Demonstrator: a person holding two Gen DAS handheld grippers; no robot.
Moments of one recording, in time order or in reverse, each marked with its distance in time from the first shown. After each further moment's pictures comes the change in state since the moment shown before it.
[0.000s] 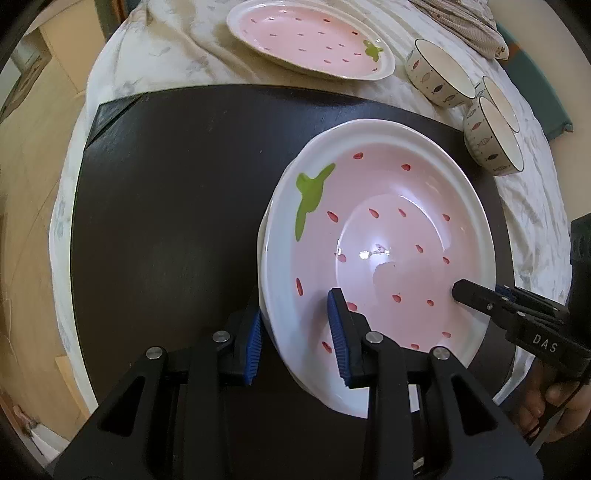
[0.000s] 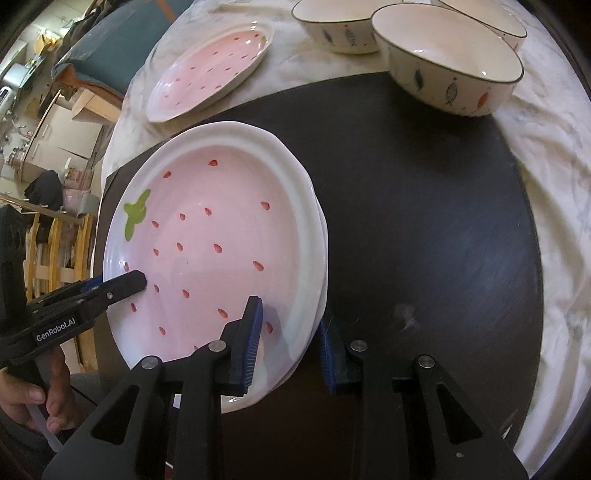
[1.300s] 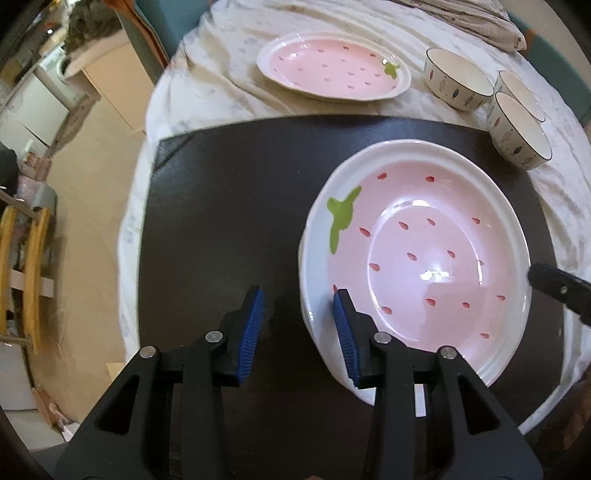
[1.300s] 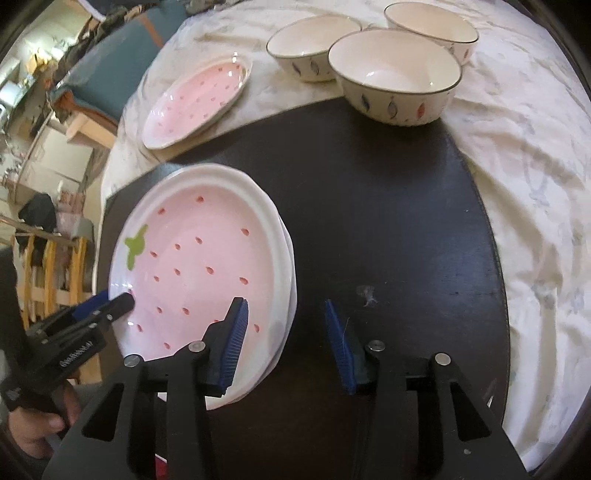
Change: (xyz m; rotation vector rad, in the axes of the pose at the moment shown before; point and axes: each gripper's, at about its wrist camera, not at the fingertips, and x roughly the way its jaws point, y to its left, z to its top) left arm -0.027 -0.020 -0.025 0.050 -0.146 0.293; right arm -0.030 -0.002 -0.011 0.057 -0.099 -0.038
